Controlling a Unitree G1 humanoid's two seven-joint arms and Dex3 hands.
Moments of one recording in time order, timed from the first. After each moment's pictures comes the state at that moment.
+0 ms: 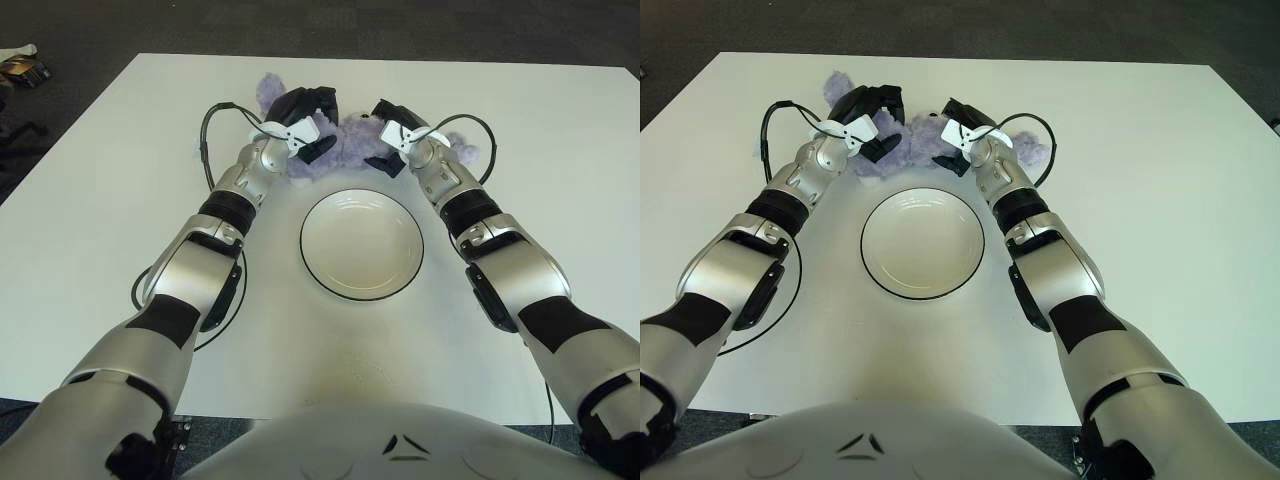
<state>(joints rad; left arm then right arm) -0.94 0.20 -0.30 0.95 0.46 -0.35 0.14 -0.96 -0.12 0.30 0.93 -0.45 0.11 -0.03</state>
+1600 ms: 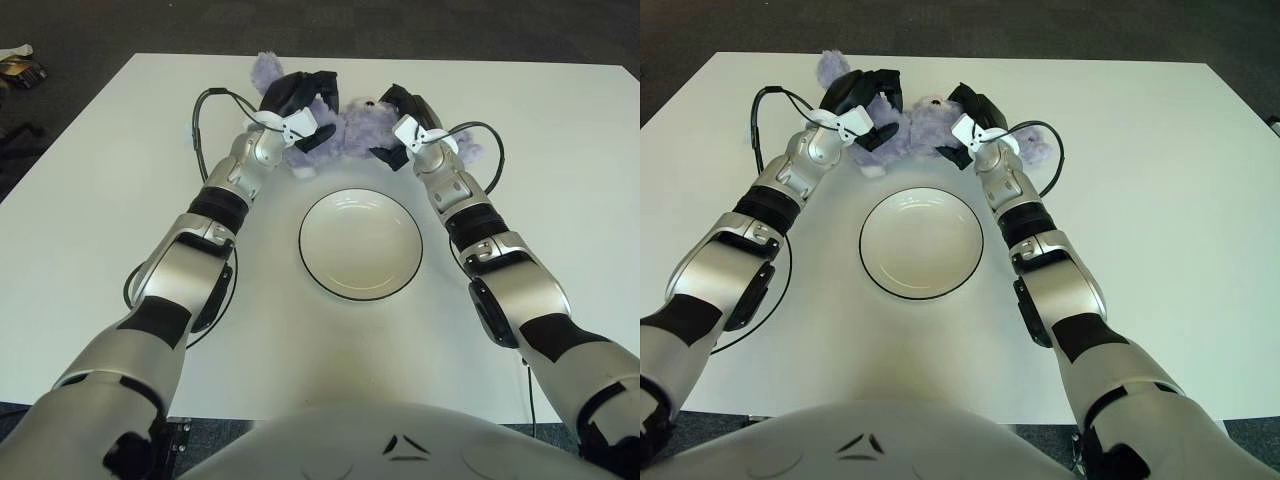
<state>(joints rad) -0.91 0.26 -0.29 0.77 0.47 -0.35 0.14 -0.86 -0.13 0.22 0.69 -0.40 0.09 -0.13</state>
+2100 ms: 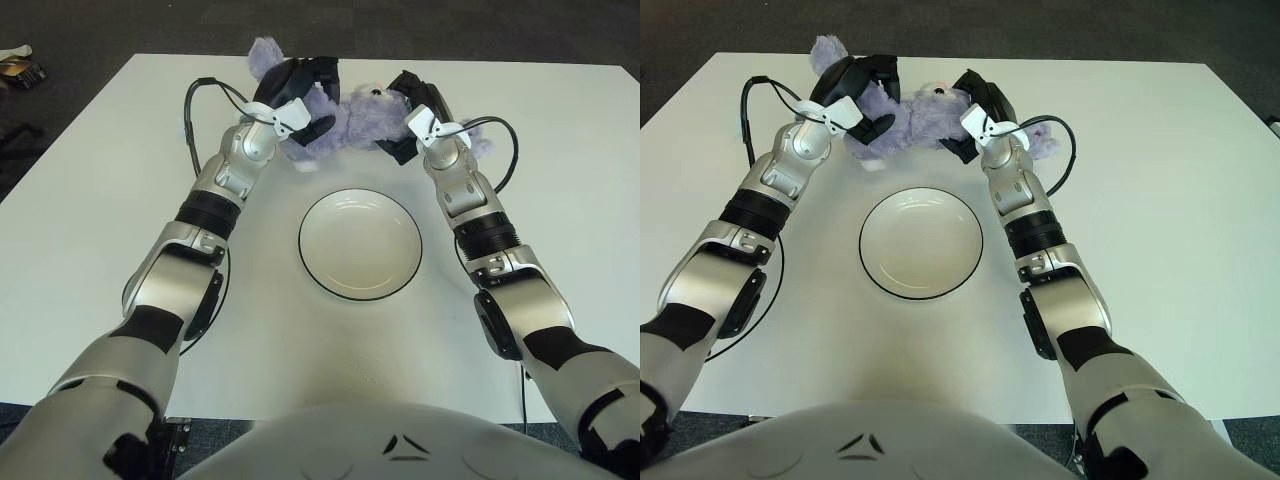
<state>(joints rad) -0.84 0.28 -0.25 0.56 0.43 -0.32 0.05 -0.76 -0.14 0.18 0.39 -0.40 0.24 -0.07</state>
